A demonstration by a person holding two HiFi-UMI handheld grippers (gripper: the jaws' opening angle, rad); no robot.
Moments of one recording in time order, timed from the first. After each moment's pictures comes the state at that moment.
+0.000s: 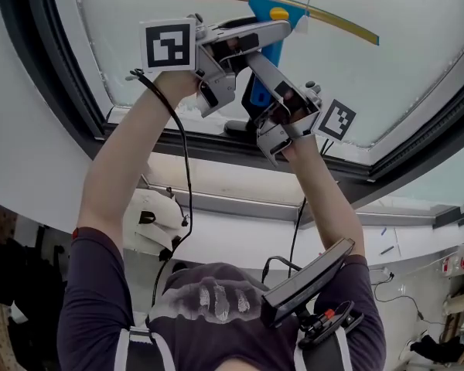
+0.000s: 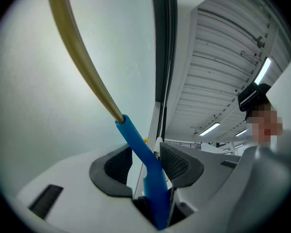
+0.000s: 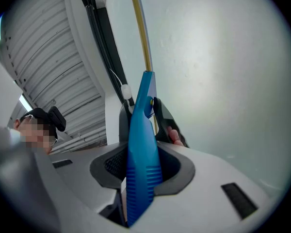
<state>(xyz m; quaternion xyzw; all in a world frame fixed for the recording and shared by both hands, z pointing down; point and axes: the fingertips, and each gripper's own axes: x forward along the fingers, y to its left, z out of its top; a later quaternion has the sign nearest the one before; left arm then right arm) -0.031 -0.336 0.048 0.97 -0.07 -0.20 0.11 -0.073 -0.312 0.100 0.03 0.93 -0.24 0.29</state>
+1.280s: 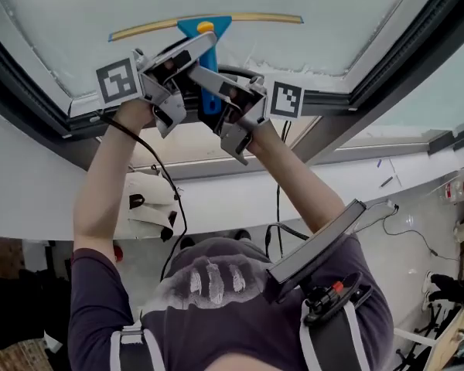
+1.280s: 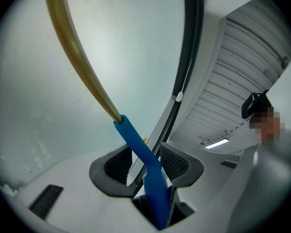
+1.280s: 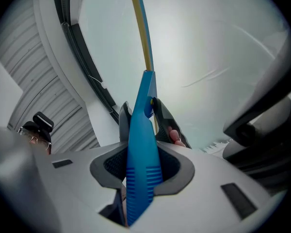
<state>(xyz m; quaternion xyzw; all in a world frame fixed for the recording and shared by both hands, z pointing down) -0.029 -0.317 0.218 0.93 -0.09 -0.21 0.28 -0.071 -0.280 0.261 -0.01 0.88 -0.39 0.27</state>
